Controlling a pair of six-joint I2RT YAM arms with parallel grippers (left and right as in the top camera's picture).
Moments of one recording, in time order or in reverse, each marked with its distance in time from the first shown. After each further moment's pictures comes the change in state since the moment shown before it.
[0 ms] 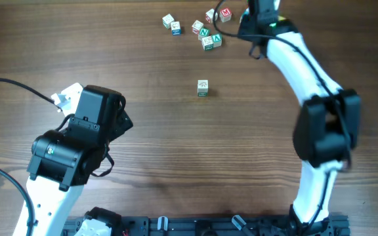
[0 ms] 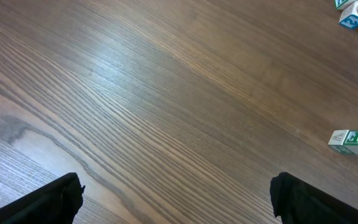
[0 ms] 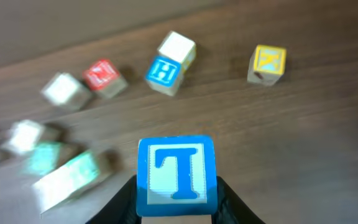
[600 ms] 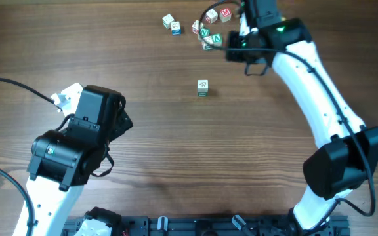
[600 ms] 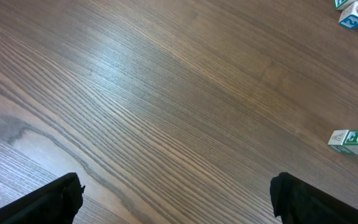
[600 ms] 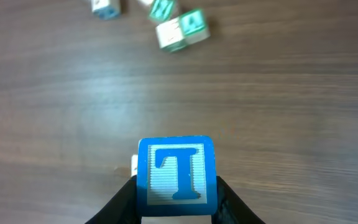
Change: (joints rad) left arm 0.000 0.000 0.000 -0.001 0.000 0.000; right arm 0.119 -0.217 -0.024 -0.375 -0.275 -0.023
